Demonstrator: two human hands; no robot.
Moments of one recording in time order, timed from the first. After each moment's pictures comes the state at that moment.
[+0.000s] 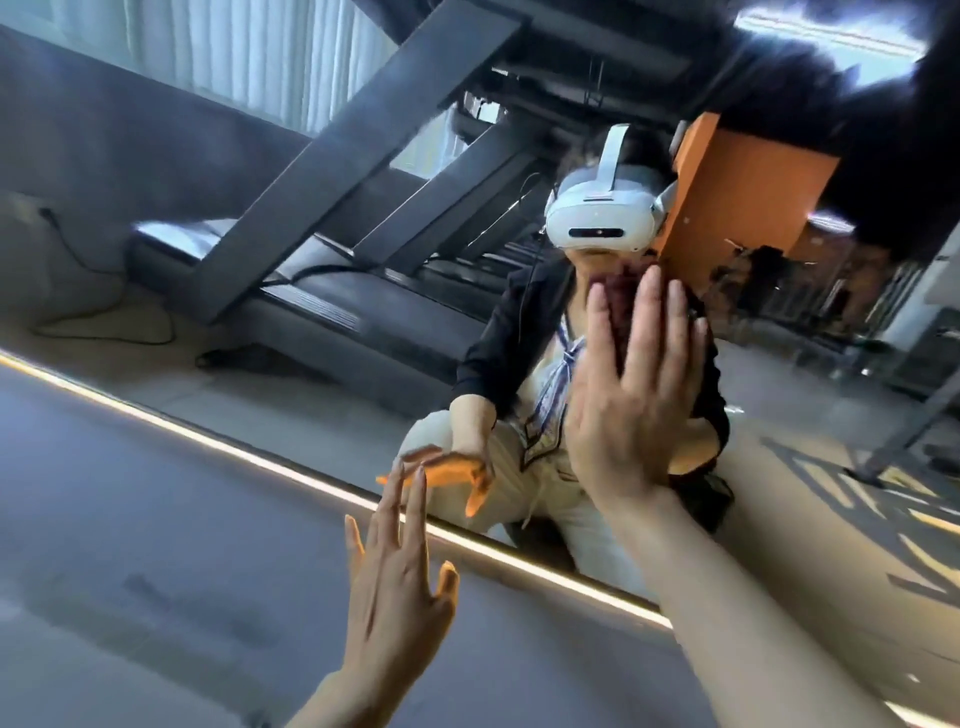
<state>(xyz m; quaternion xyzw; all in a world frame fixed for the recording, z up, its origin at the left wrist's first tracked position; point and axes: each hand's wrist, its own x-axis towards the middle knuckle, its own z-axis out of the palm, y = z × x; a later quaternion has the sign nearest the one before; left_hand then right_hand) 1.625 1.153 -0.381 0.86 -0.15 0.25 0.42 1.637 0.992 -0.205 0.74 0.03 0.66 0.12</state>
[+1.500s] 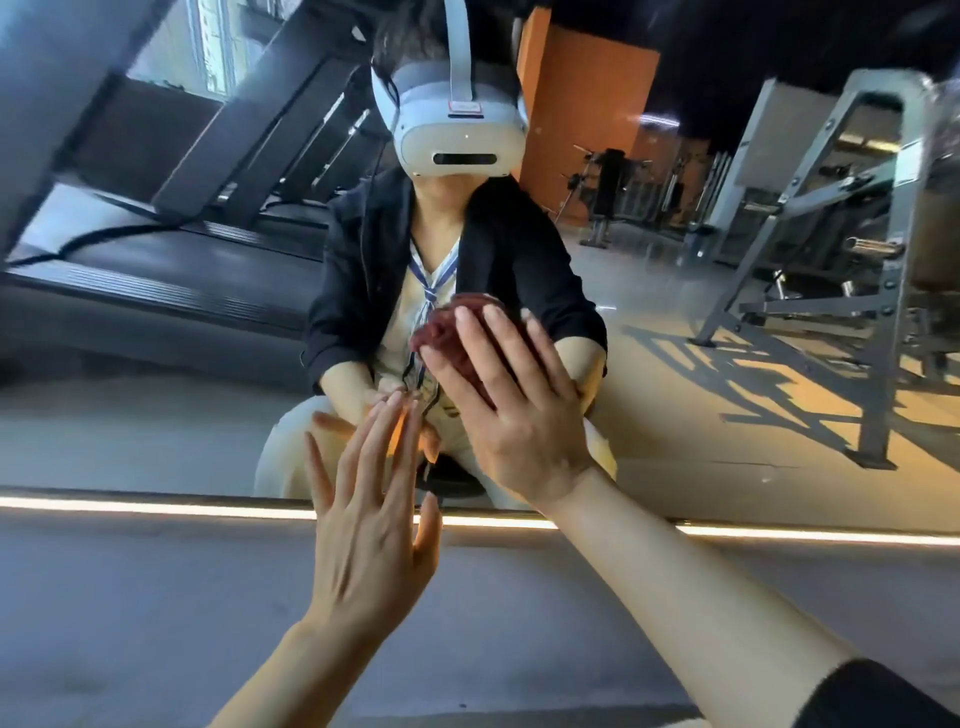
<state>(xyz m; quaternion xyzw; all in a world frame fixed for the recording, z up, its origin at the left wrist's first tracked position) 1.599 1.045 -0.345 0.79 -0.33 0.41 0.33 1.583 0.878 -0.268 0.76 0.15 0.58 0.24</state>
